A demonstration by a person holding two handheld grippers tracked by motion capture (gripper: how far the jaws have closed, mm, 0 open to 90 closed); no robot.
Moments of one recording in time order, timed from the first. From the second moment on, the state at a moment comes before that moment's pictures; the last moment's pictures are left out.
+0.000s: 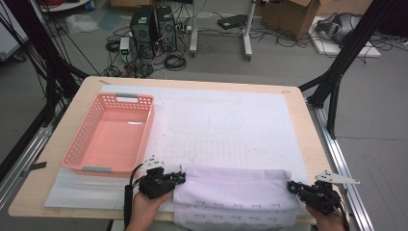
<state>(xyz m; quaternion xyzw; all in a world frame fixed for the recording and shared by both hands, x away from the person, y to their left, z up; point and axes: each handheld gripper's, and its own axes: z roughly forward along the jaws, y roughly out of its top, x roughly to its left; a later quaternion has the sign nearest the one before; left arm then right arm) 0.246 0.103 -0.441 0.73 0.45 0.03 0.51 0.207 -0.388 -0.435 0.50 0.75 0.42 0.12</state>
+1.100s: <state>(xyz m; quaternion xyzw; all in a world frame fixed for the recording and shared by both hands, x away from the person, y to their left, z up) 0.391 0.097 -0.399 0.69 0.49 0.14 0.51 0.359 -0.375 -0.400 0.49 0.73 0.43 0.19</state>
